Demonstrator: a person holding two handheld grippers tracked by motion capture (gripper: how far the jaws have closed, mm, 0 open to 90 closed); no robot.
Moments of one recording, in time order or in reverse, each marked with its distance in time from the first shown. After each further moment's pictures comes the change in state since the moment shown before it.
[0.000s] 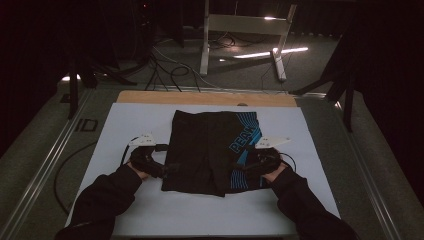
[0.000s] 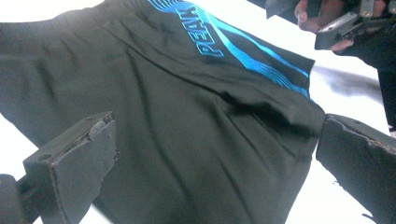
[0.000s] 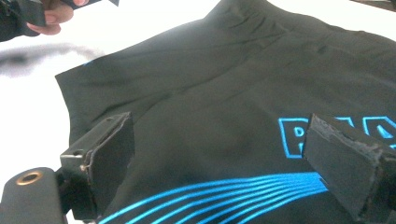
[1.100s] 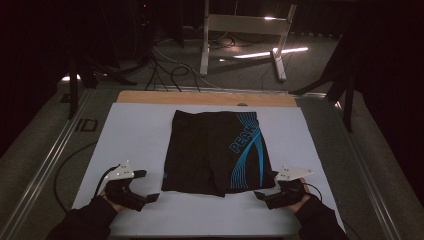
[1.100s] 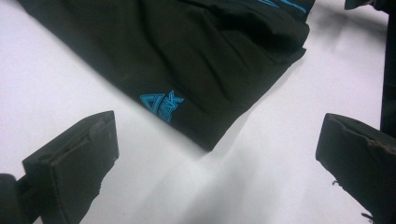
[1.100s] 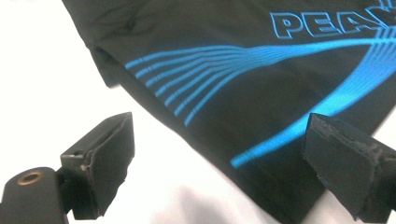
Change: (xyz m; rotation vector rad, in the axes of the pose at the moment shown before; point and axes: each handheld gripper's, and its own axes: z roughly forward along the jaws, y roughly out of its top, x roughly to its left) left arm -0.036 -0.066 -0.055 0.068 0.086 0.009; right arm 0.029 -0.068 -0.063 0.114 -0.111 -0.028
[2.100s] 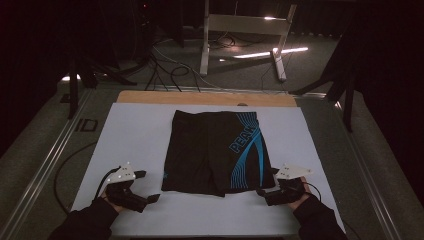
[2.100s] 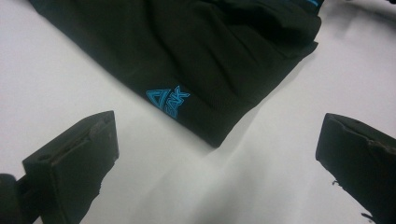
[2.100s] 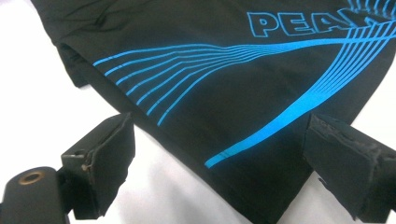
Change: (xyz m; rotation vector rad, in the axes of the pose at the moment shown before) left arm -0.003 -0.001 0.004 -0.001 0.053 0.025; right arm -0.006 -0.001 0.006 -0.012 -0.064 -0.011
